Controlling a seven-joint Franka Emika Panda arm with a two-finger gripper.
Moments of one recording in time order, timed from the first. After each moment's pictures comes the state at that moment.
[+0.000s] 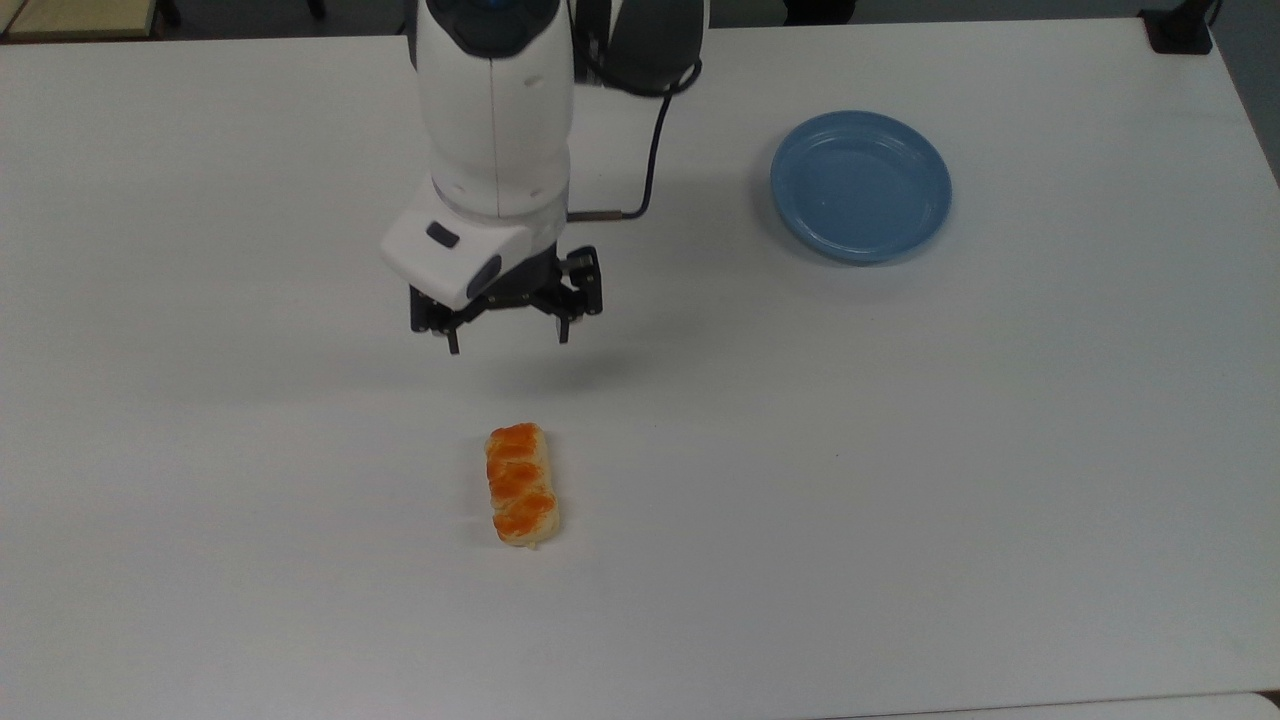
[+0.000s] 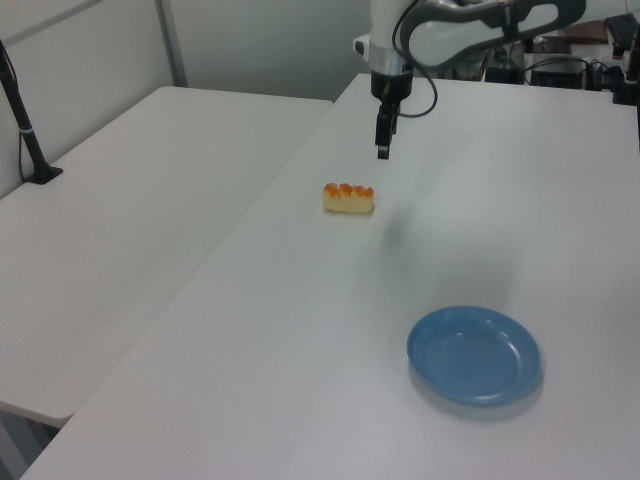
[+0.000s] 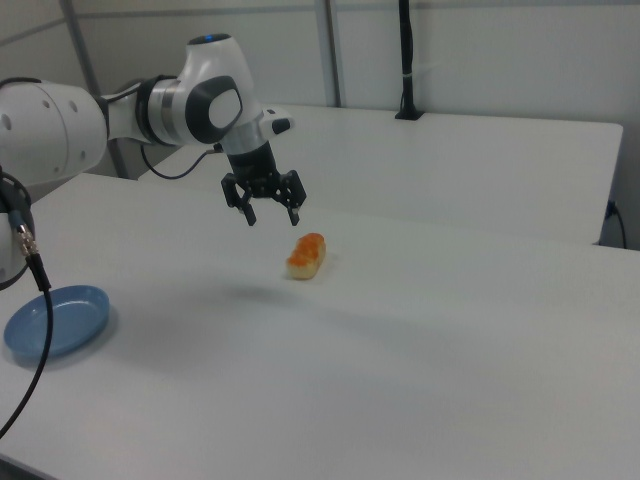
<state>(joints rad) 0.07 0.50 -0.07 -1.36 -0.08 1.96 -0.15</state>
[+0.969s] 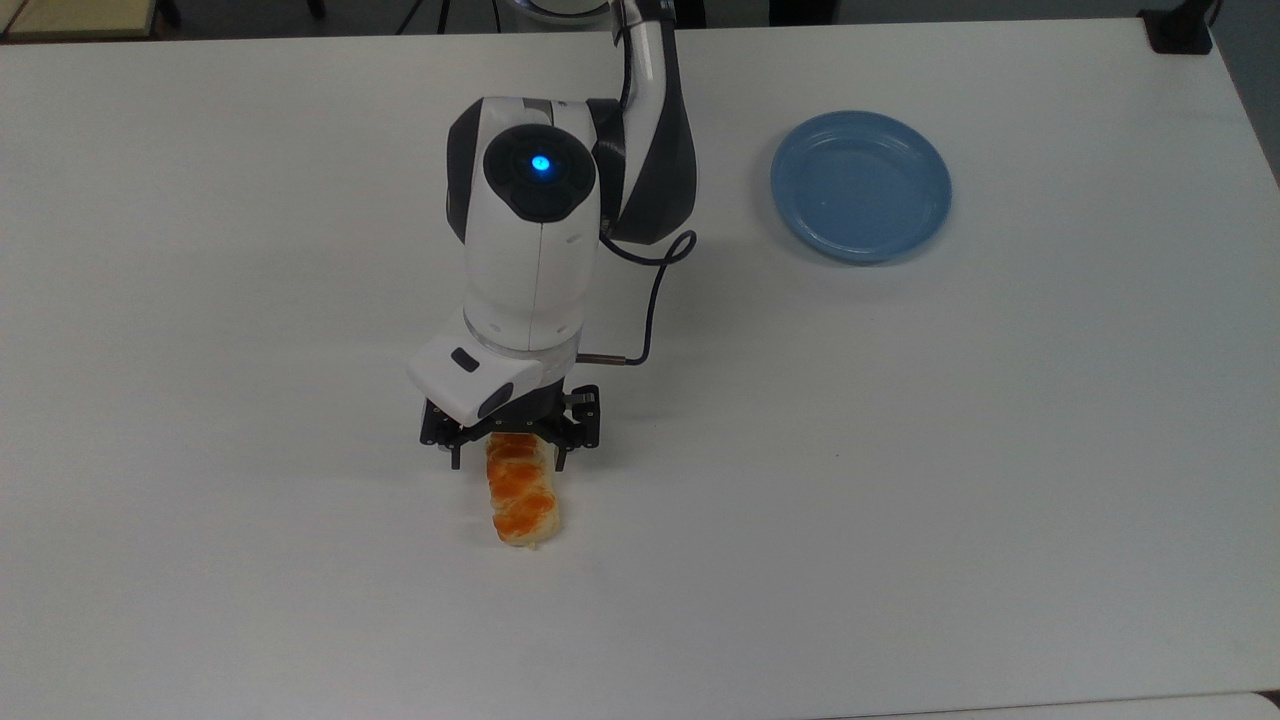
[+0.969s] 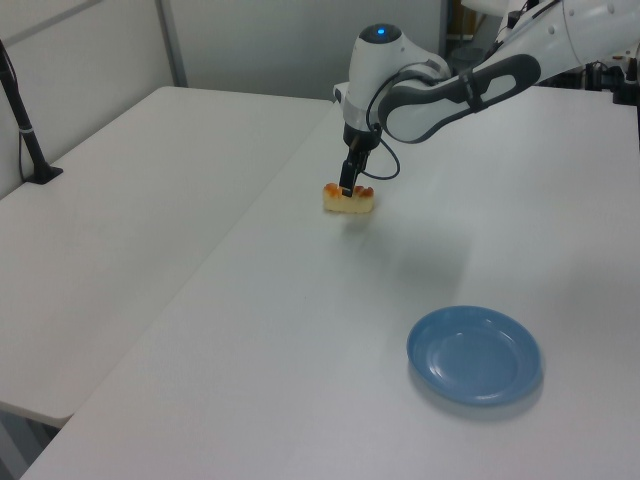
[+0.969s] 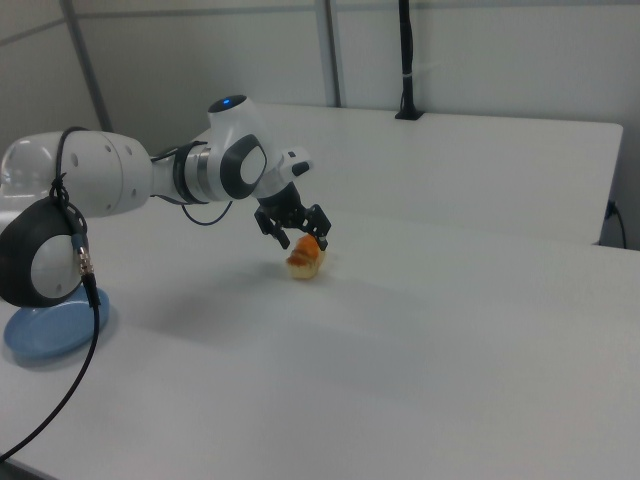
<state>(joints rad) 0.07 0.72 -0.07 -1.29 -0.16 2.25 0.04</state>
